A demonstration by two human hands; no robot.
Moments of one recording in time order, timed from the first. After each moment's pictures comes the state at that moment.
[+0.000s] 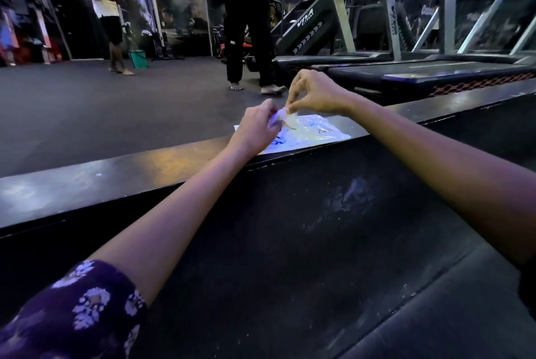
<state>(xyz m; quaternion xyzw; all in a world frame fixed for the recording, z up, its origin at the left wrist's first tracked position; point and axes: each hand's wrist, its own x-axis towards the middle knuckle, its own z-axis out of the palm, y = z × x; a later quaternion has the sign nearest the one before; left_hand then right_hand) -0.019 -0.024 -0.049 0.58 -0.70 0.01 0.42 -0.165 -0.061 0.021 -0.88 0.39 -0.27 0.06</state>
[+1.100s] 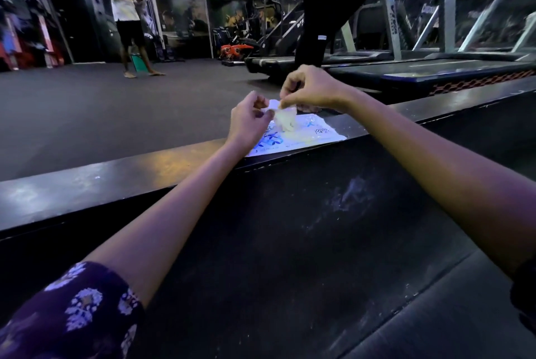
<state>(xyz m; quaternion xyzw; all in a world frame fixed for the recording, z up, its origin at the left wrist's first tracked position) -0.014 -0.029 -0.048 0.52 -0.60 -0.09 0.60 -0.169 -0.045 0.033 -0.87 0.38 -0.27 0.15</state>
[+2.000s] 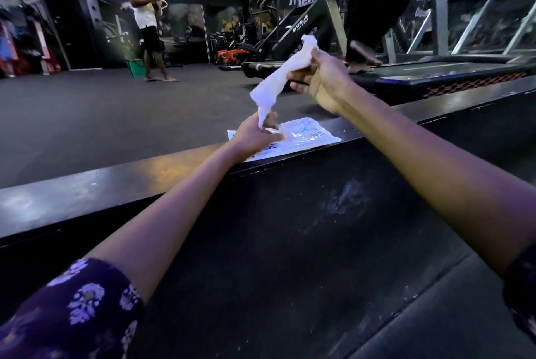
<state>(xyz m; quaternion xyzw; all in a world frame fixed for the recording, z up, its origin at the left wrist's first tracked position) -0.017 -0.032 -0.052 0.53 -0.65 -0.26 0.48 -0.168 -0.059 0.042 -0.52 0.23 -0.56 0.60</state>
